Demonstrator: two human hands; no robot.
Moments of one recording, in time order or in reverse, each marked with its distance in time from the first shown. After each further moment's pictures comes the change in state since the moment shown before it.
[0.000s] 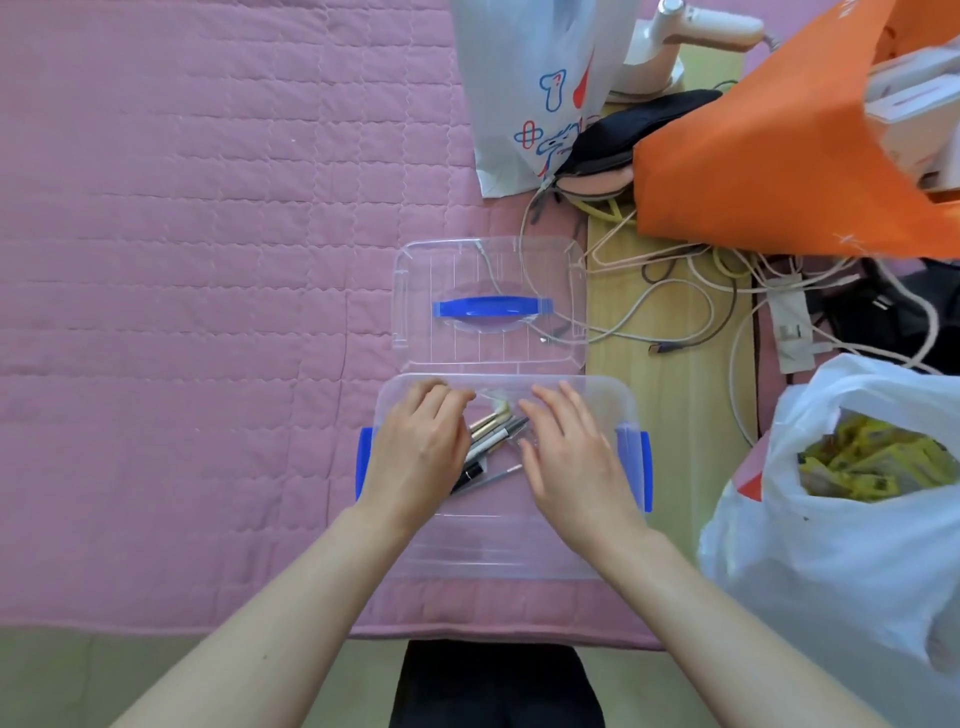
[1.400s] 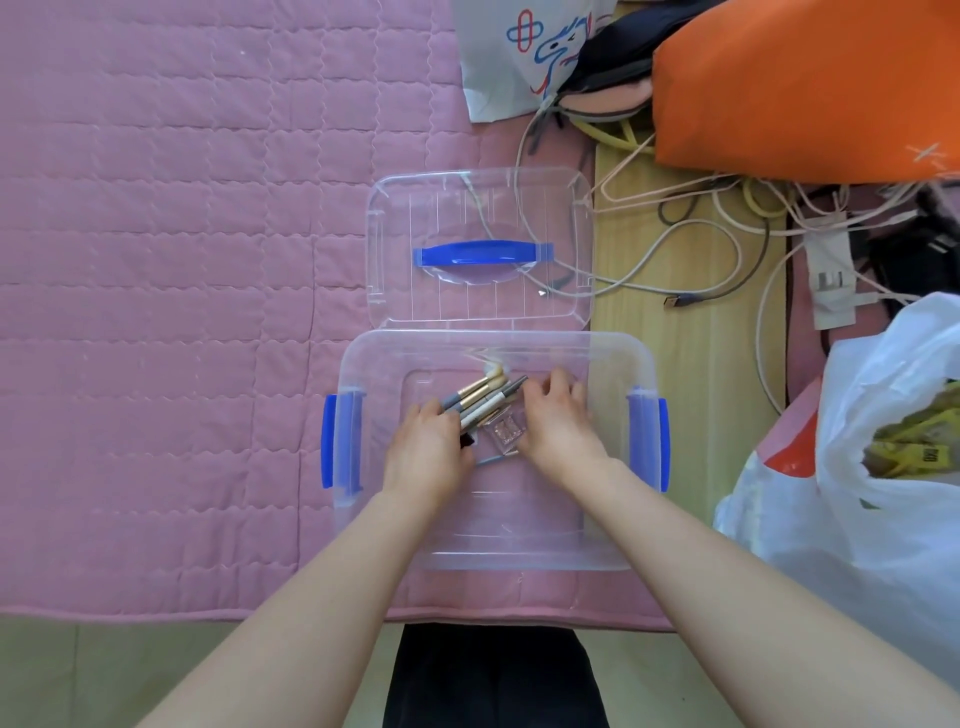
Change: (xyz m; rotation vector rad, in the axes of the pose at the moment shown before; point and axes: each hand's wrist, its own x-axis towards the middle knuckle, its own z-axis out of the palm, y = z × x) left_hand -0.027 -0.005 0.089 0.048 -0.601 -0.480; right_hand 0.028 0.042 0.078 -0.081 -0.501 0.297
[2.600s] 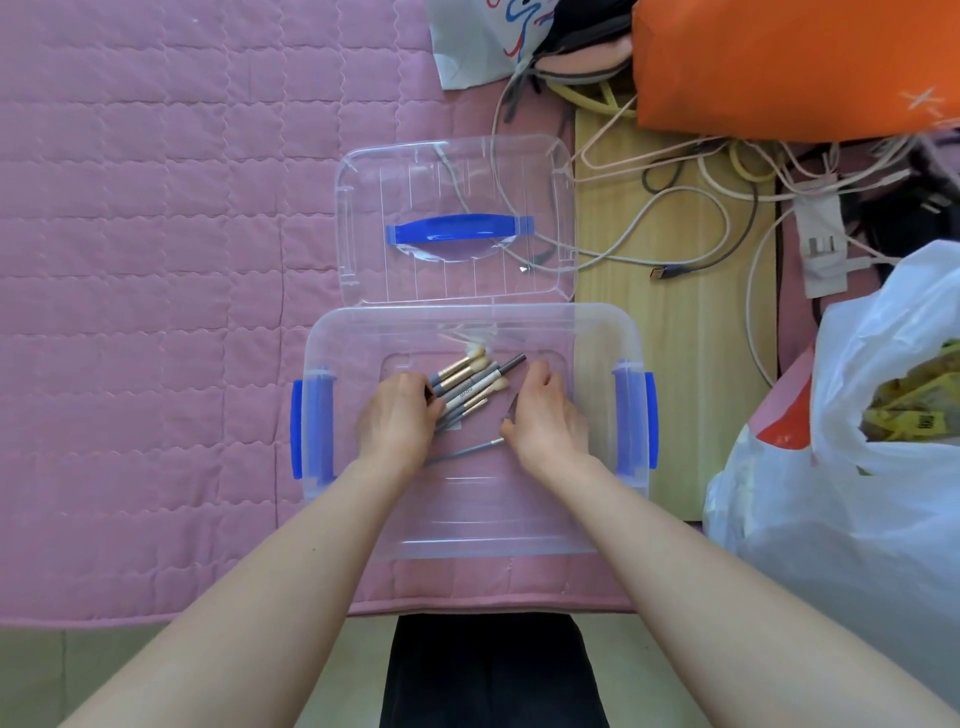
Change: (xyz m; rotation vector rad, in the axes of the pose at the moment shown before) left_hand 0.029 -0.010 0.009 -0.107 0.083 -0.138; right_hand 0.000 0.003 0.022 0.169 0.032 0.214
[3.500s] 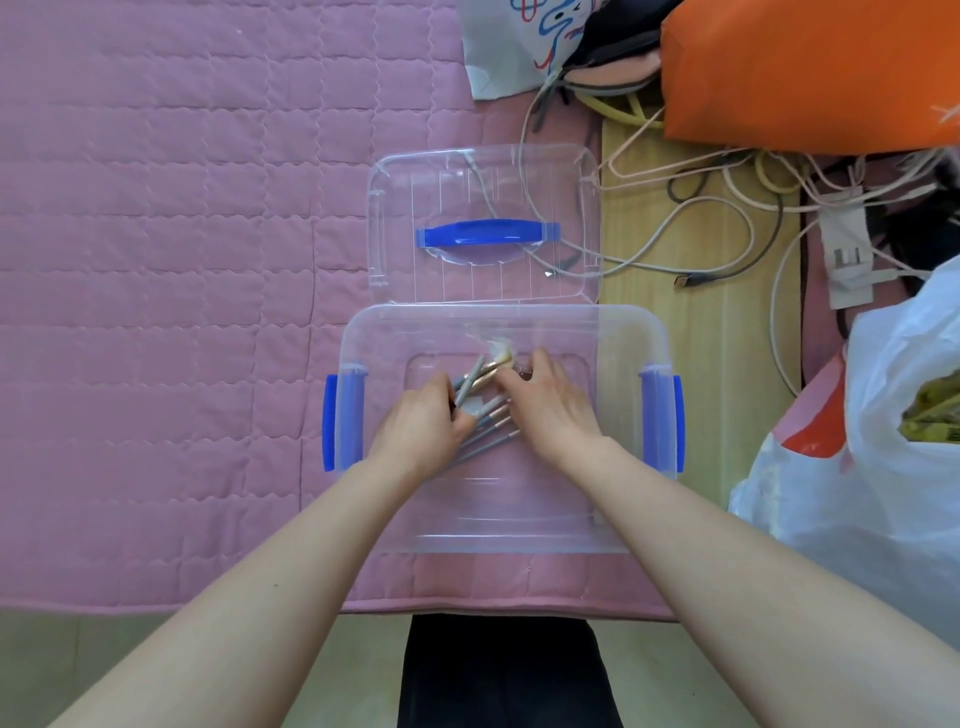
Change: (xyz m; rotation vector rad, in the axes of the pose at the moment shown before) left_hand -0.020 -0.004 -0.023 -0.107 -0.160 0.059; right_hand 0.014 -0.010 0.001 -0.191 0.052 -0.382
